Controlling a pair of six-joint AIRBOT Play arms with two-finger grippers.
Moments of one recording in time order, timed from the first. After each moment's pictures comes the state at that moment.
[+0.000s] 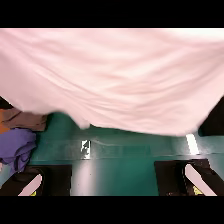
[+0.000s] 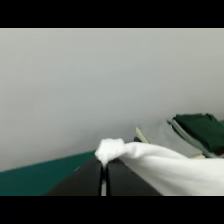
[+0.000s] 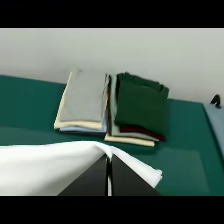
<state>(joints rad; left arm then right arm) -0.07 -0.85 1.94 1.27 -1.05 -1.40 -0.34 -0.89 1.99 -1.23 1.39 1.35</state>
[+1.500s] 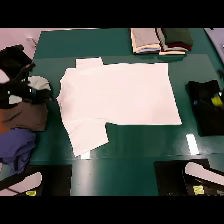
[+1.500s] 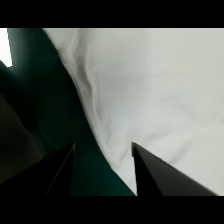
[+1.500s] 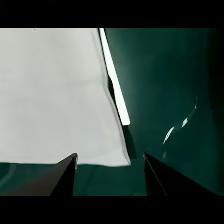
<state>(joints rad) 0.13 -1.20 1.06 1.21 -1.21 -1.39 -0.62 -1.22 1.01 -1.18 1.41 1.30</state>
